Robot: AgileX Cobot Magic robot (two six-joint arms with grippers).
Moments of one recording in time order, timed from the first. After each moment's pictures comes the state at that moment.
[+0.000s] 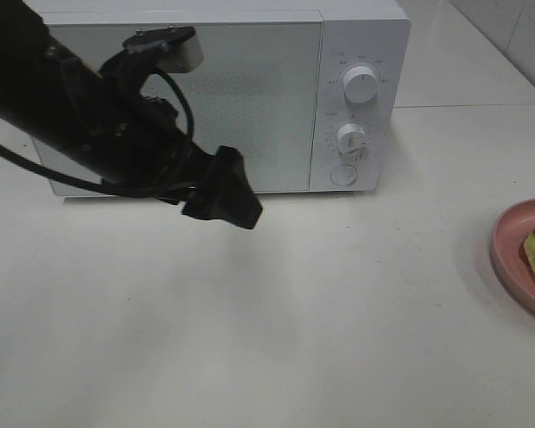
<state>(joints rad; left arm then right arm) -0.60 1.63 -1.06 -0.62 0.63 0.50 0.12 0.00 -0.51 -0.11 1.04 0.10</state>
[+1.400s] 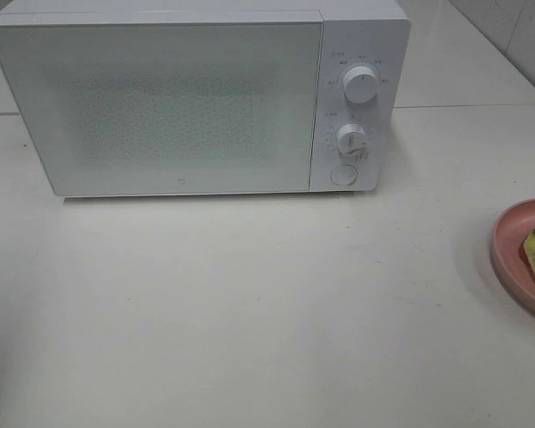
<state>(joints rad) -0.05 0.68 -0.70 0.16 0.99 -0.17 0.12 0.00 -0.51 -0.11 1.04 0.10</state>
